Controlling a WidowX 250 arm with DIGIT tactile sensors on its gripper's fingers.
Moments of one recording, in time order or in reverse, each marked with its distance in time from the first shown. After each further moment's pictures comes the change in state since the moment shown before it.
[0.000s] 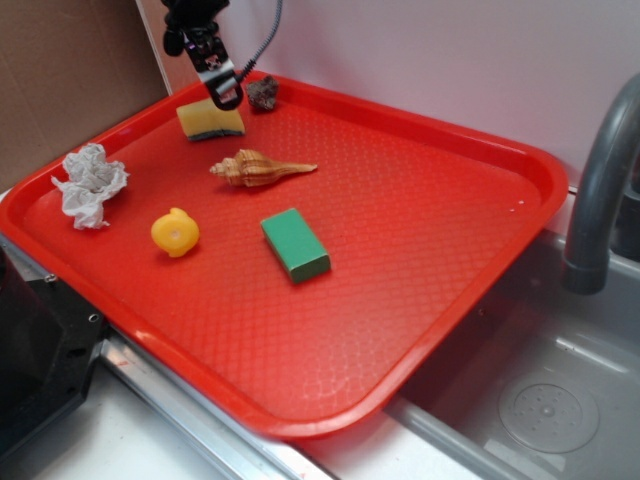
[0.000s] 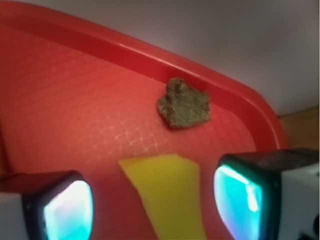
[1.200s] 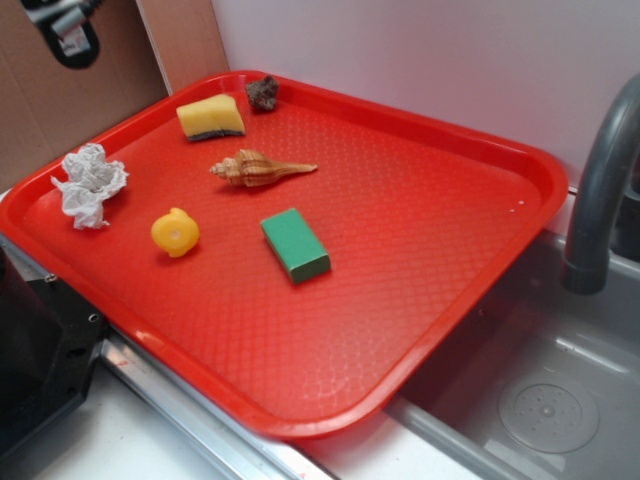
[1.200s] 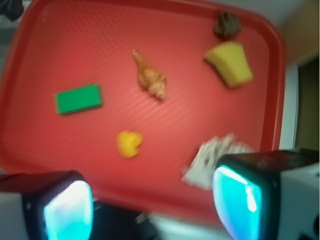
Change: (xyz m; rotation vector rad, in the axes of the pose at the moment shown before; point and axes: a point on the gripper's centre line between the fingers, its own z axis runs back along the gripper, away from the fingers) arm -0.080 -0.080 0.122 -0.118 0.071 0.143
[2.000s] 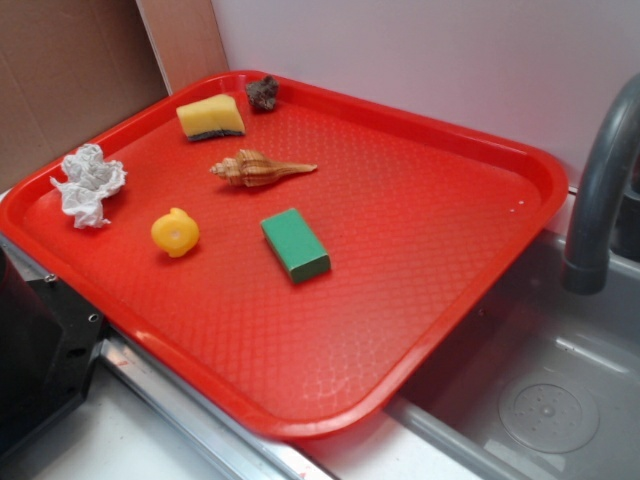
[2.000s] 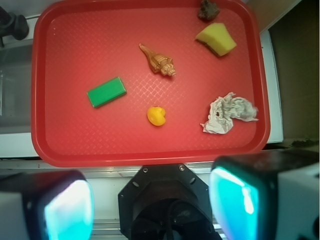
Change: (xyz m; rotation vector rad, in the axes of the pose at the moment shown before) arm -0.021 -0.088 0.079 0.019 0.028 0.263
